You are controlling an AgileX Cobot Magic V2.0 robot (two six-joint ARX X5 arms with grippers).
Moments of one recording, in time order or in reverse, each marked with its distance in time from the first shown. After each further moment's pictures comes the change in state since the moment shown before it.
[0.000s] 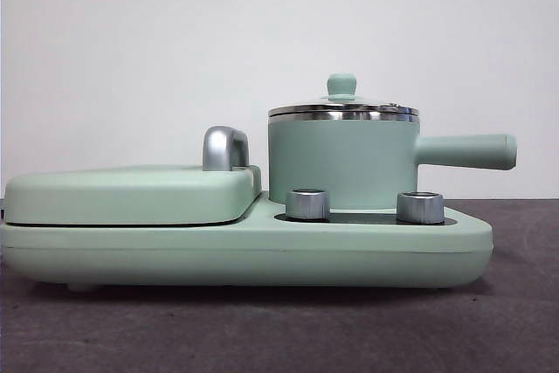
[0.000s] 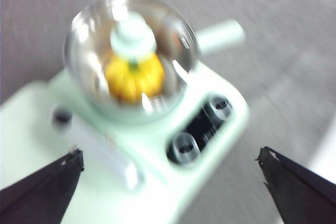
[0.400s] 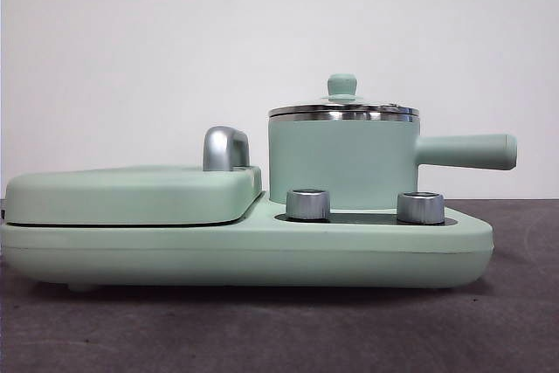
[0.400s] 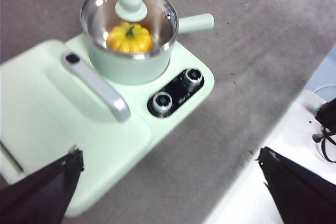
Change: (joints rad) left arm 0.000 -0.422 -0.144 -0.169 0.000 -0.139; right arm 0.000 0.000 -0.006 -0.005 -0.059 0.002
